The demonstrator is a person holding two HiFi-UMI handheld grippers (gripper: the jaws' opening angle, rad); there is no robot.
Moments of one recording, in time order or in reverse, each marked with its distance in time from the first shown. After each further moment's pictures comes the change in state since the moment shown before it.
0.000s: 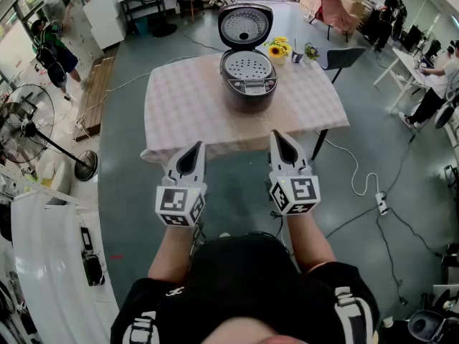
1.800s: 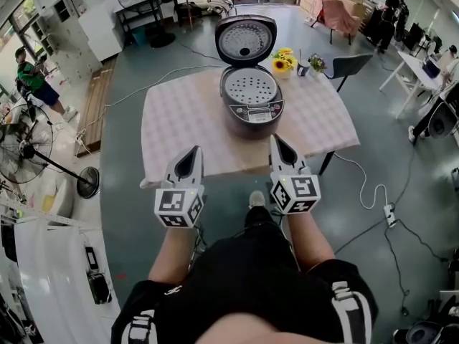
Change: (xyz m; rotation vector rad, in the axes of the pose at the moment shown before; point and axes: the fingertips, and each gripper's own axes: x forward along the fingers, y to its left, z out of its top) left arm 0.125 0.073 -0.030 -0.027 0.048 0.027; right arm 0.129 -0.065 -0.051 0.073 0.049 -0.013
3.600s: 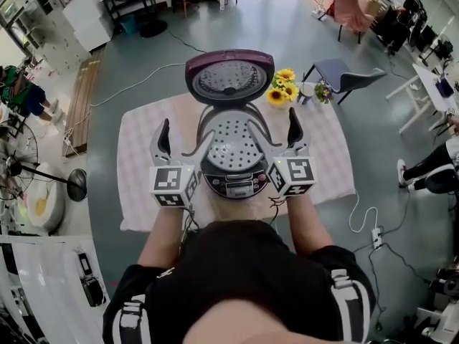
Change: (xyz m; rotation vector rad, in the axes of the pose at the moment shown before) left arm 0.374 0.088 0.060 0.056 0.033 0.069; right arm 0.325 -0.205 0.048 -0.070 -0.022 0.053
